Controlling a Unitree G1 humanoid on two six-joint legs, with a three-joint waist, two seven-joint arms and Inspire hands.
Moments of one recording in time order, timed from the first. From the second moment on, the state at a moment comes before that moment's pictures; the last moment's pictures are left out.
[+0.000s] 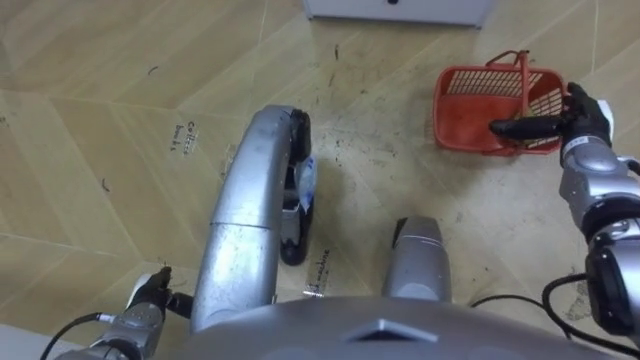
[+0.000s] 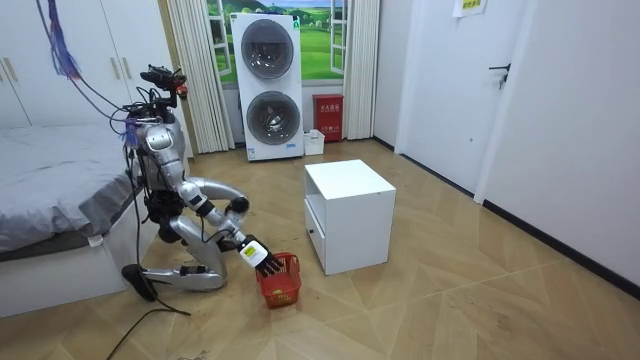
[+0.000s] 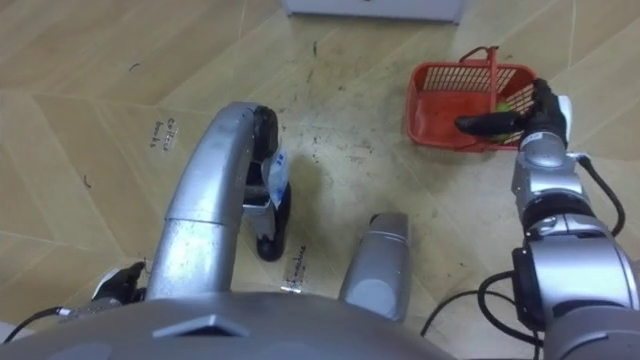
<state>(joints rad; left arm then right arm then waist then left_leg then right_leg) 0.06 0.31 -0.30 1.32 -0.11 -0.06 0.07 -0.38 -0.49 0.08 1.17 0.27 -0.02 -0.12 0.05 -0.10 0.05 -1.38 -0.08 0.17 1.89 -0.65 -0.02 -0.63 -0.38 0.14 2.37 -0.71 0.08</state>
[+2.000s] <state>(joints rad) -0.03 0.30 -0.34 1.32 -0.13 -0.03 0.00 -0.38 -0.48 0.25 1.23 0.28 0.02 -0.01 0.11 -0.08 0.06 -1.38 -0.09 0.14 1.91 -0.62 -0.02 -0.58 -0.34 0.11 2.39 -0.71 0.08</state>
